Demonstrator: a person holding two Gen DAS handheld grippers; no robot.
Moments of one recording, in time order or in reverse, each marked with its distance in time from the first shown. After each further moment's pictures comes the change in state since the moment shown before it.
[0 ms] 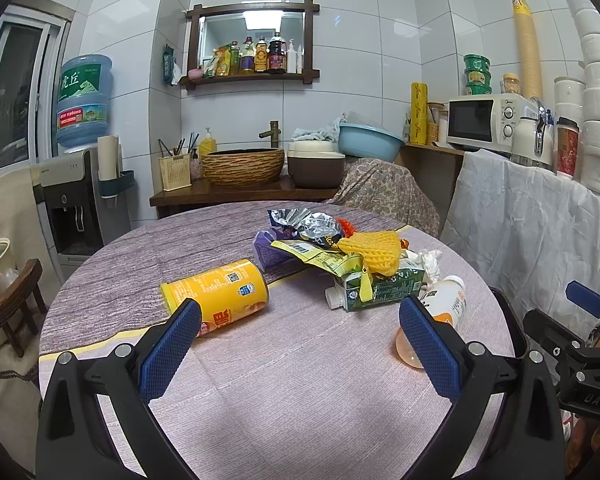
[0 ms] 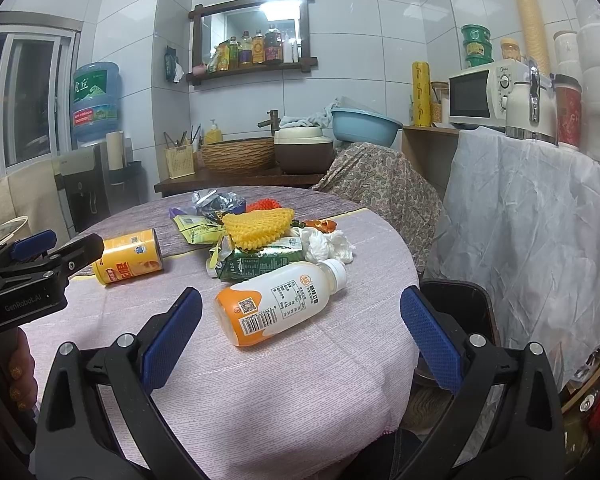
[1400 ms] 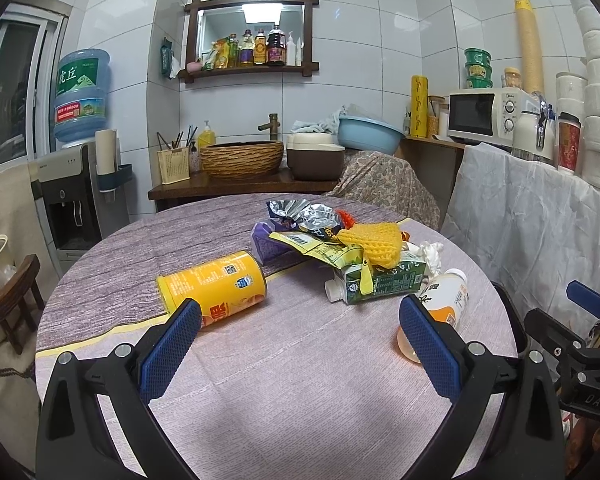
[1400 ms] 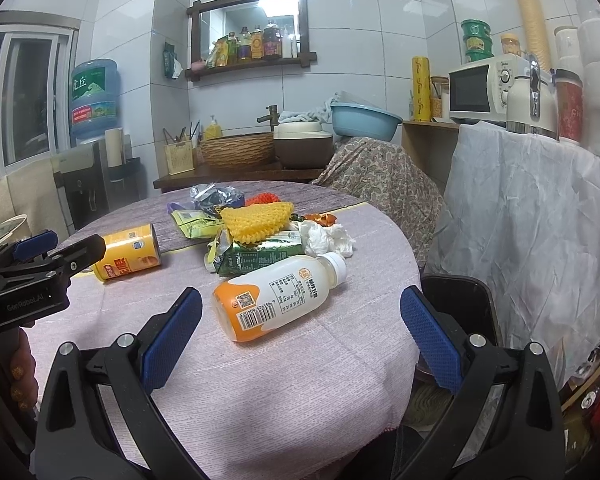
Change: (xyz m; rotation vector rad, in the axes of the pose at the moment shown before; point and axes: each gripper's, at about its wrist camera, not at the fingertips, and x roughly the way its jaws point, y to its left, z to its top) left arm 0.007 0.001 -0.003 0.001 0.029 -0.002; right arm 0.005 -0.002 -0.004 0.007 0.015 0.000
